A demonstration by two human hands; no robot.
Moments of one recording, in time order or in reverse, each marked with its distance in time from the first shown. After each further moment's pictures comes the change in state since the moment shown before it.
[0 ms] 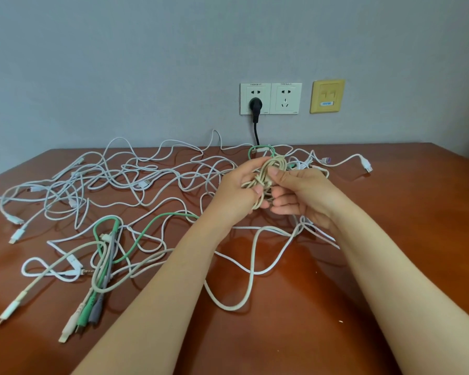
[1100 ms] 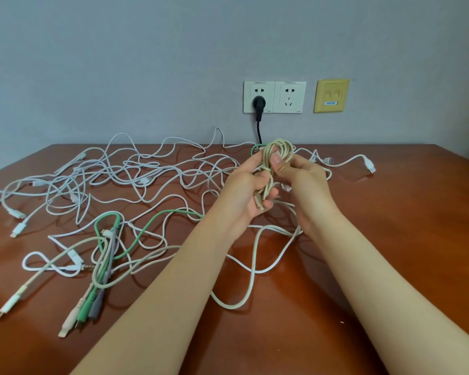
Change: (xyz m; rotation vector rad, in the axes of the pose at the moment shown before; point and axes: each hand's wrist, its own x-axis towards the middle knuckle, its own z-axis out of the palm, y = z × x) left_hand 0.005 0.008 0.013 -0.449 0.063 -0.246; right_hand 0.007 0.010 0.019 0.115 0.223 -0.270
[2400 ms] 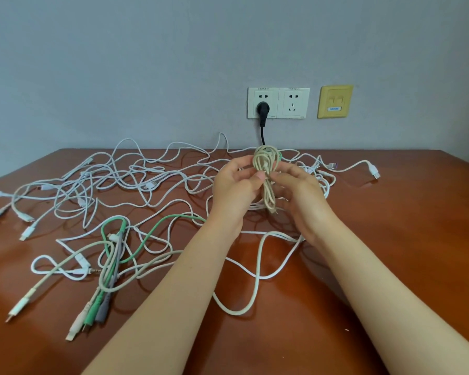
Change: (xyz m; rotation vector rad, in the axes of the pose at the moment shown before) left_hand 0.004 0.000 -0.008 0.045 0.217 0.235; right_hand 0.004 0.006 0.000 0.030 -0.126 0.041
